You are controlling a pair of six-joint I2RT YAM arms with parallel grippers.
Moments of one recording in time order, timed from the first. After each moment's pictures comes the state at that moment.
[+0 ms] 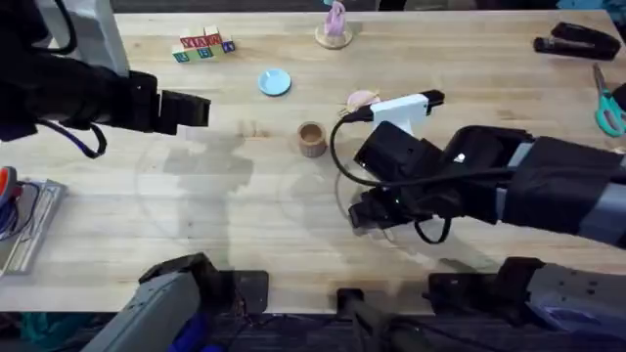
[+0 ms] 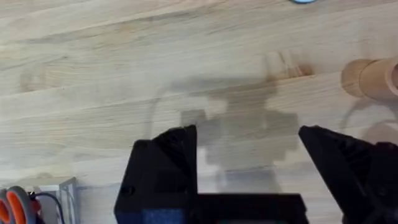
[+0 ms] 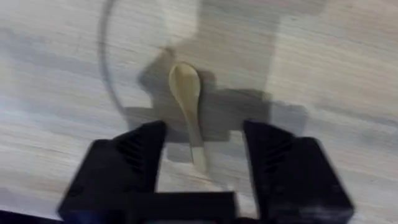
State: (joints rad) left arm 0.29 1.07 1.09 -1.03 0.15 0.39; right arm 0.88 1.37 0.75 -0.84 0.07 0.65
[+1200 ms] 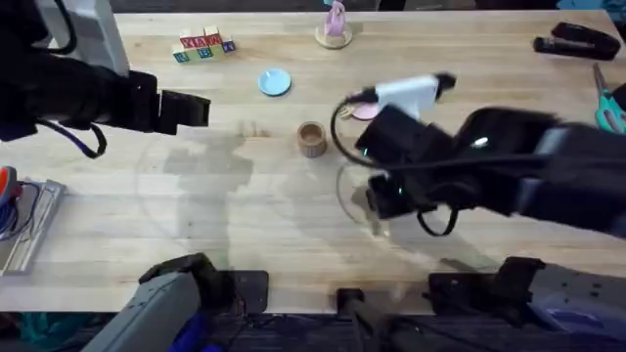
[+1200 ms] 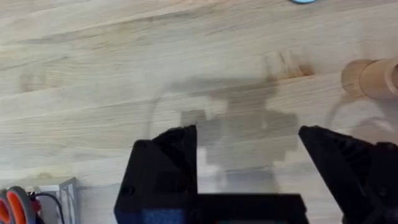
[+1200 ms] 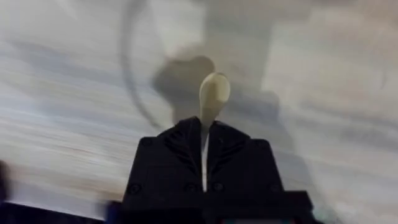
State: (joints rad) left arm 0.29 1.07 1.09 -1.03 0.15 0.39; right arm 0.88 1.33 0.84 -0.92 0.11 0.66
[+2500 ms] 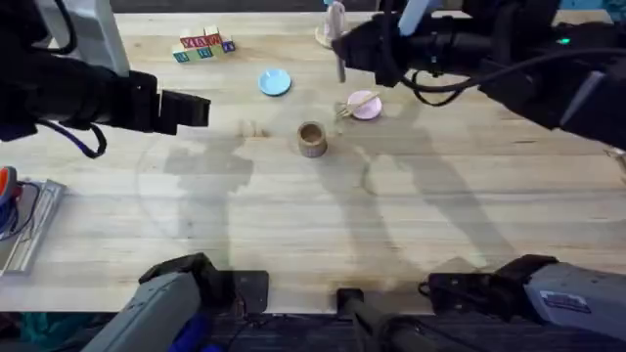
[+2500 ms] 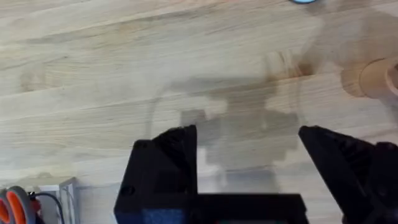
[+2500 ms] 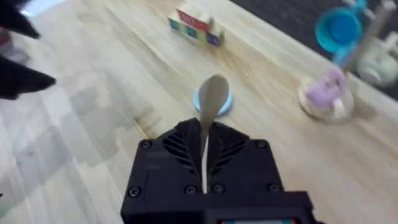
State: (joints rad) left arm 0.29 1.07 1.09 -1.03 0.15 0.39; right arm 0.44 1.38 0.98 -0.03 -0.42 -0.10
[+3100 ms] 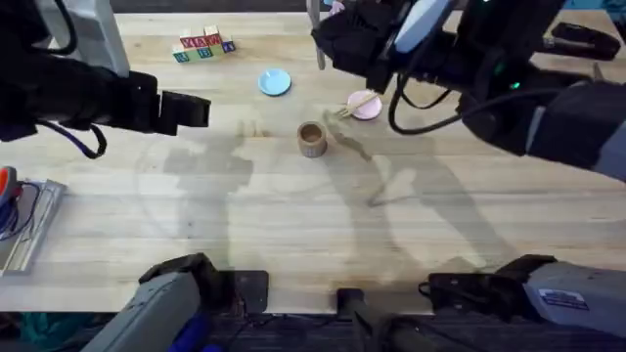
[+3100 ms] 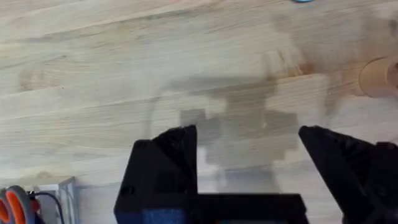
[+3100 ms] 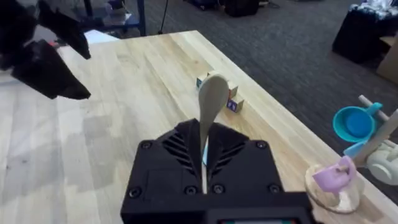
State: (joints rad) left arm 0.29 1.07 1.09 -1.03 0.15 0.39; right arm 0.44 1.41 0.81 0.49 -0.61 -0.17
